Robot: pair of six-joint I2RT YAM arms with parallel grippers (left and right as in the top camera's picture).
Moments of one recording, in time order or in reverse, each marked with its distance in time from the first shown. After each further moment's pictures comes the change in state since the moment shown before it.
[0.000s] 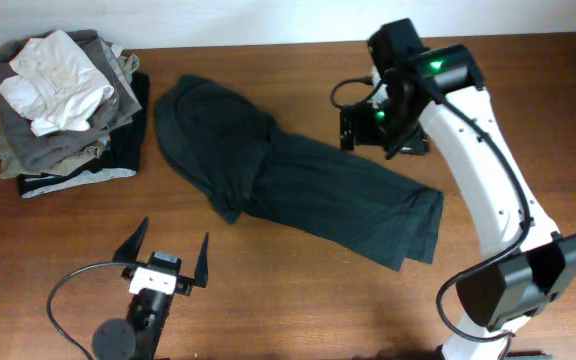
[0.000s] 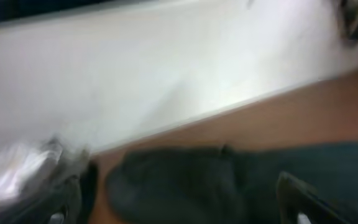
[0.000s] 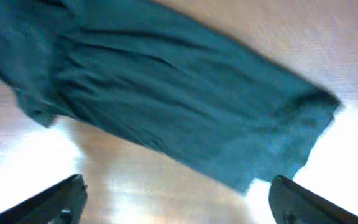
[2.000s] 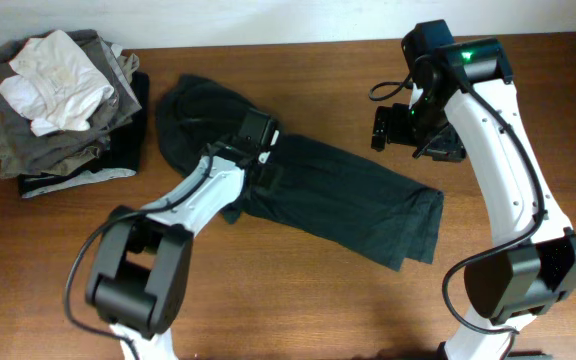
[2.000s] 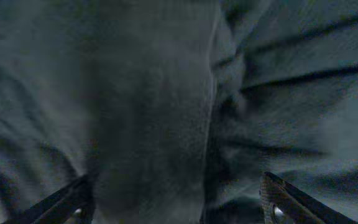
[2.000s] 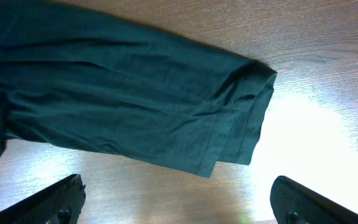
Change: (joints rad) left arm -0.480 1.965 1.289 -0.623 -0.542 -0.157; right arm -0.104 0.011 -0.002 -0.073 0.092 0.053
